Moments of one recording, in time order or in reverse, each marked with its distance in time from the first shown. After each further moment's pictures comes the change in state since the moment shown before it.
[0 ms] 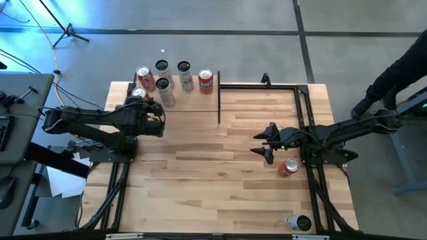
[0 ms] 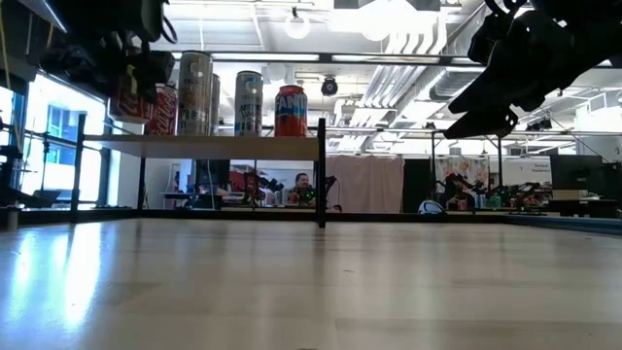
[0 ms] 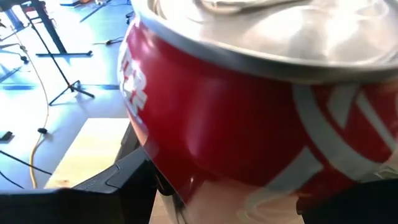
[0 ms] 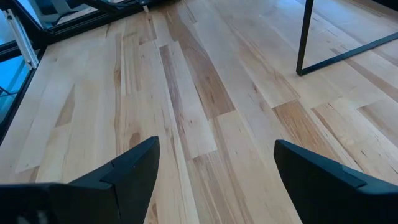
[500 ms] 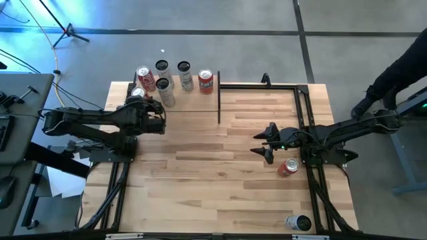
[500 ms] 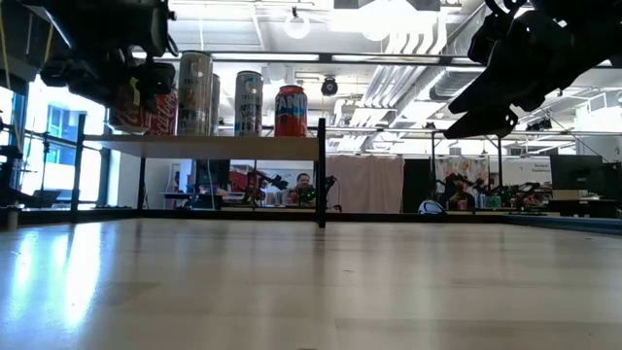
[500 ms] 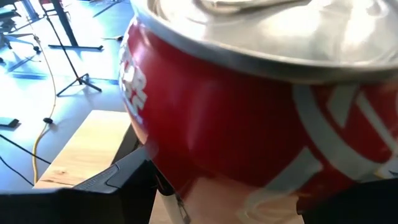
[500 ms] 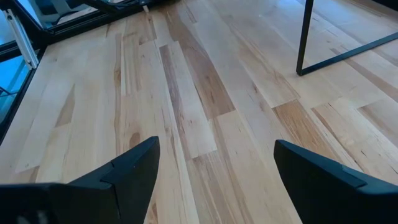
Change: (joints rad) left arm 0.067 0.004 -0.064 0.109 -0.015 0.001; right arm 0.000 0.000 0.000 0.000 0.000 0.000
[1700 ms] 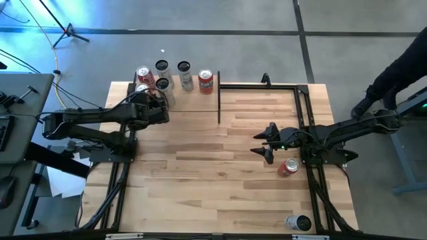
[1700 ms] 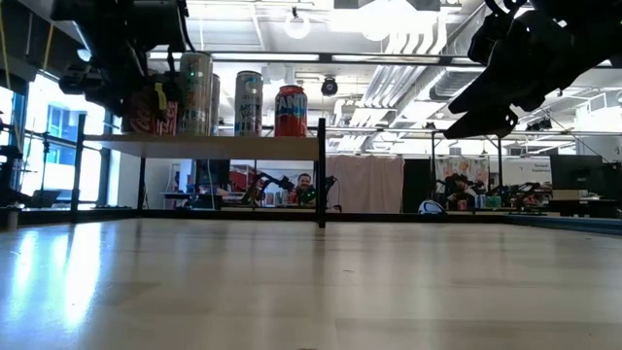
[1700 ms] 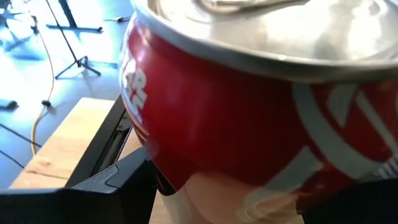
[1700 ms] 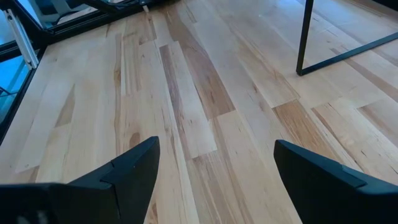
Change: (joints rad) left arm 0.143 0.000 0.000 0.256 0.084 0.269; right arm 0.000 0.000 0.000 0.000 0.000 0.000
